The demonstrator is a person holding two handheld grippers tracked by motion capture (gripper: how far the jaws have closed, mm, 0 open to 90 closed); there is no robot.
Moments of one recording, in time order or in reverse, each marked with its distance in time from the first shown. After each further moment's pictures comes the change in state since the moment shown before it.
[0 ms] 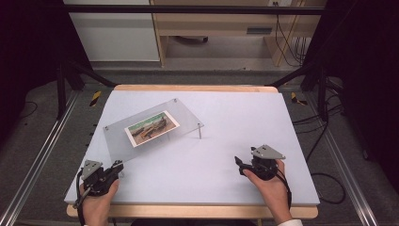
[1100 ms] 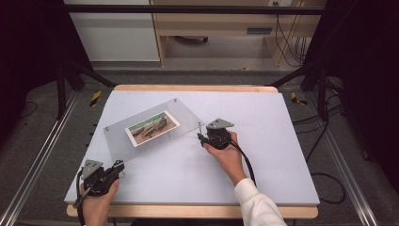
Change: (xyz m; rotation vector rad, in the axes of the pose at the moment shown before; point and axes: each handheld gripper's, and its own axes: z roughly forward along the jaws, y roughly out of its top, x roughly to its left) left arm -0.002 0.002 -0.001 -0.002 -0.027 0.003; right arm 0.053 0.071 0.126 0.016 0.134 -0.026
